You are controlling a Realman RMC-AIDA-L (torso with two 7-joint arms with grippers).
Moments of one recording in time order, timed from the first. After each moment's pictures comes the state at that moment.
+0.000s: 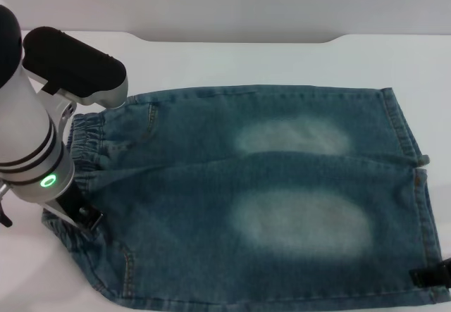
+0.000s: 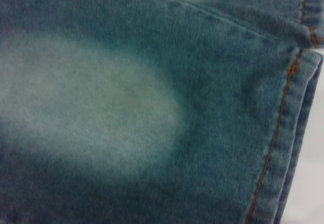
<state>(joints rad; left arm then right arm) -0.53 -2.06 -1.40 -1.57 2.89 -1.77 0.00 -0.04 2.08 1.53 1.88 -2.70 1.55 -0.19</state>
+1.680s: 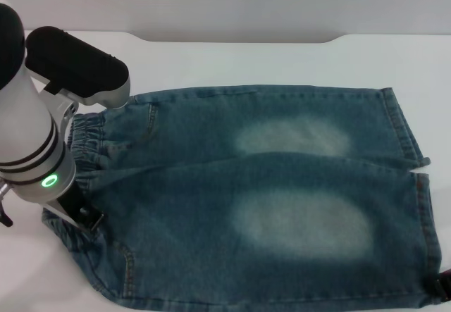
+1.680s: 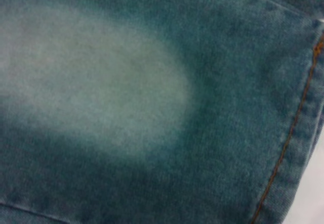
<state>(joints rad) -0.53 -2.06 -1.40 -1.57 2.89 -1.78 0.00 -0.01 2.07 1.52 1.79 -2.69 1.54 -0.22</state>
